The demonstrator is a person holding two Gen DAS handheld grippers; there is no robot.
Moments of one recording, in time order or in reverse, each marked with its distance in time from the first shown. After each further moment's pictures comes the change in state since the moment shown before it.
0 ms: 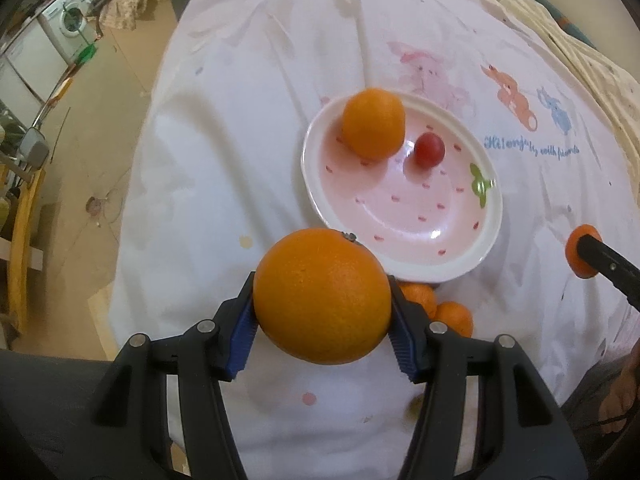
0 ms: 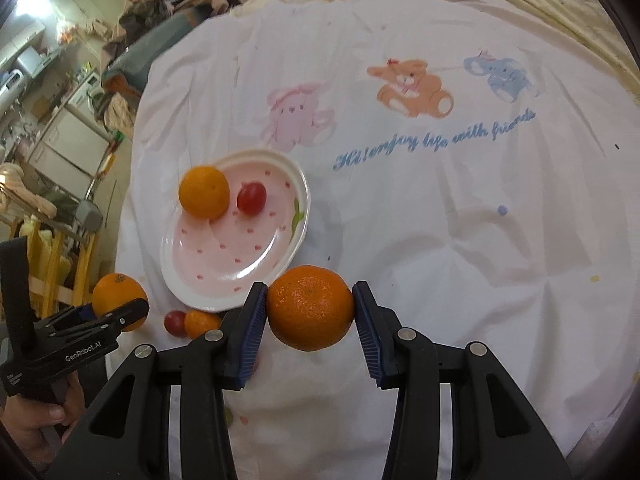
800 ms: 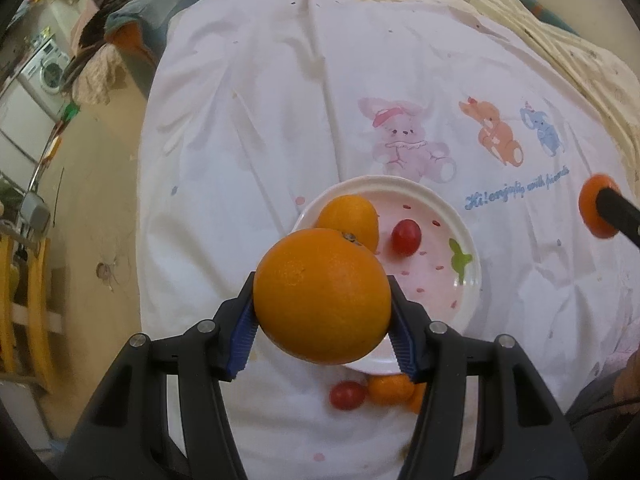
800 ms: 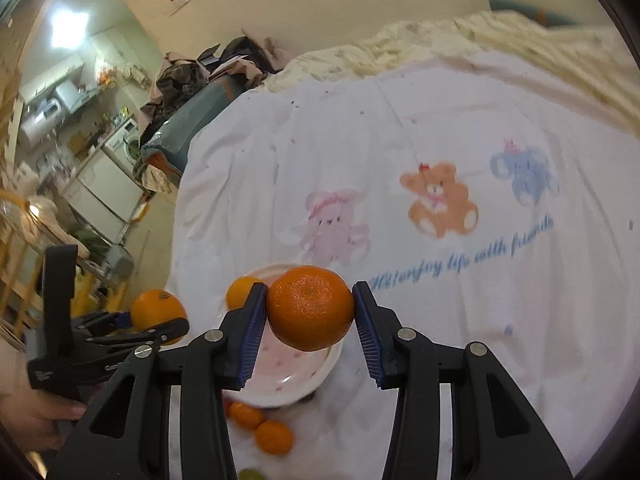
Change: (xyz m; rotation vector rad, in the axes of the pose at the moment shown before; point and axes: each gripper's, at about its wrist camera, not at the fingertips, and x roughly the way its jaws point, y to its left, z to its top) left arm -0.014 -0.031 0.085 0.154 -0.057 0.028; right arm -0.023 0.015 0.076 -0.066 -0.200 0.105
